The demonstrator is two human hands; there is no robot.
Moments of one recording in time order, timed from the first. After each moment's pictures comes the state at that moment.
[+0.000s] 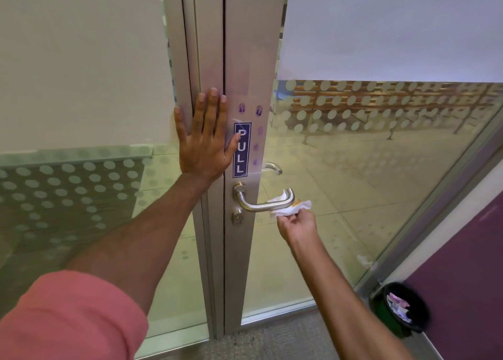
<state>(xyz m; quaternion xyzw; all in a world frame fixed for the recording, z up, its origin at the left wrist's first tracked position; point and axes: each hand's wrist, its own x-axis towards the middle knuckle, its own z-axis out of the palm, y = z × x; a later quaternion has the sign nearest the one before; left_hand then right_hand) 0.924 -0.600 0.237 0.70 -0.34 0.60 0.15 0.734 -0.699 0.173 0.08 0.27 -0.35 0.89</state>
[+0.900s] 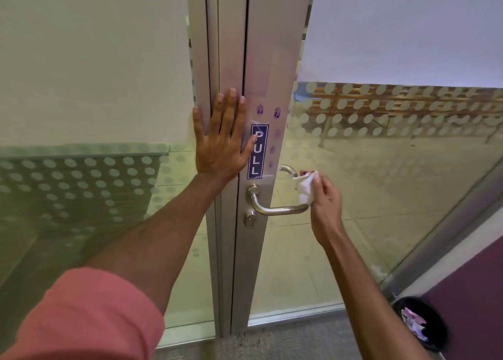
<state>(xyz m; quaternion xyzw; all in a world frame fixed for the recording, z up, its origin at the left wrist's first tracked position) 0.925 -0.600 0.235 0.70 -0.35 0.60 0.16 0.734 -0.730 0.177 -0.60 0.21 -0.44 0.63</state>
